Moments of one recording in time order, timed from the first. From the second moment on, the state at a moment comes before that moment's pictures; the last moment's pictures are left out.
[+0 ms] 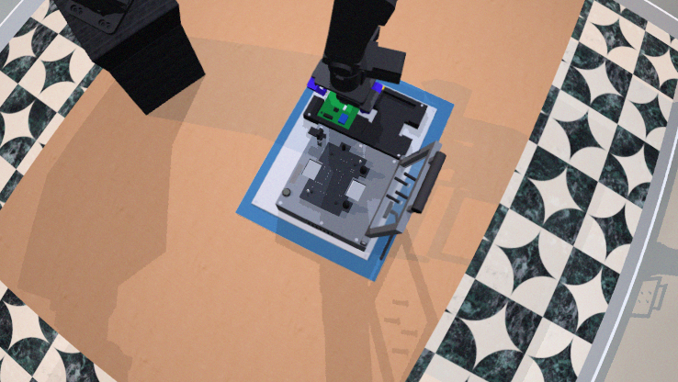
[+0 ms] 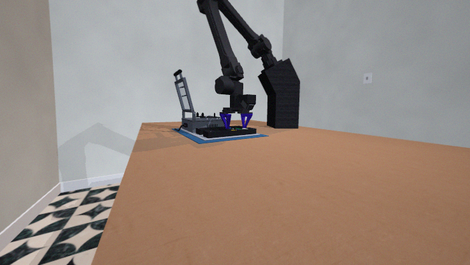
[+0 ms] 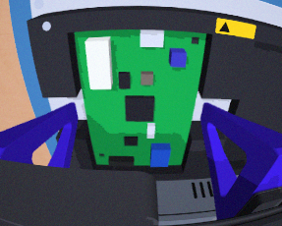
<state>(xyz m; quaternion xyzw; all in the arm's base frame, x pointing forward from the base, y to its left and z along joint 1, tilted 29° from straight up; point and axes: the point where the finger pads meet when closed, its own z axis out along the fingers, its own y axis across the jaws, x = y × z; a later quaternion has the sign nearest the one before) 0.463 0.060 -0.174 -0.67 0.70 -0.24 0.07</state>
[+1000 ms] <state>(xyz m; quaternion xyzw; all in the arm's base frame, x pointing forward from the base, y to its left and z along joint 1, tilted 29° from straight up) 0.463 0.060 -0.174 -0.67 0.70 -0.24 0.07</state>
